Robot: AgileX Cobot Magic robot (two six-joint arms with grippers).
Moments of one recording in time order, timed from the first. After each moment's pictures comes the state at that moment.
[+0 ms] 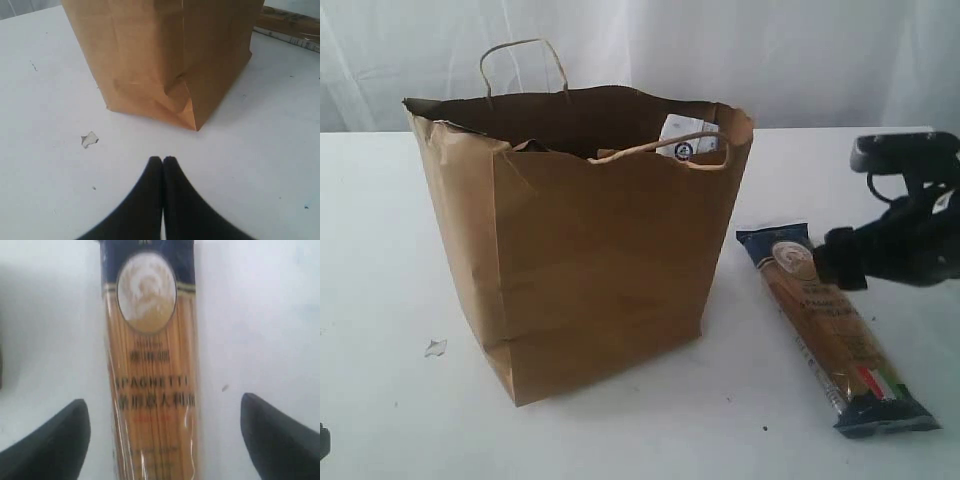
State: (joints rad) left arm -0.57 0.05 0.02 -0.18 0.35 0.20; right arm 0.14 1.45 -0.79 0.13 0.43 -0.13
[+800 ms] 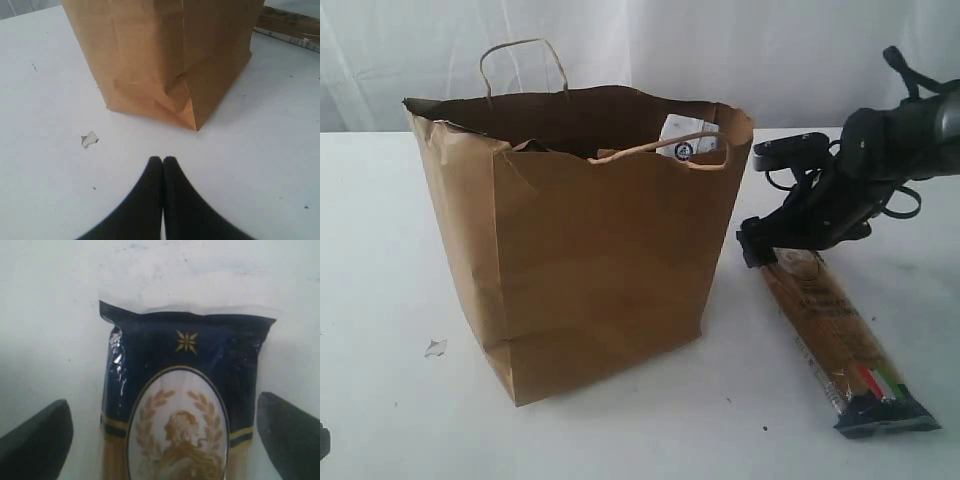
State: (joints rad) left arm -0.57 0.05 0.02 -0.18 0.35 0.20; right arm 0.20 1.97 -1.23 0.10 0.46 -0.22
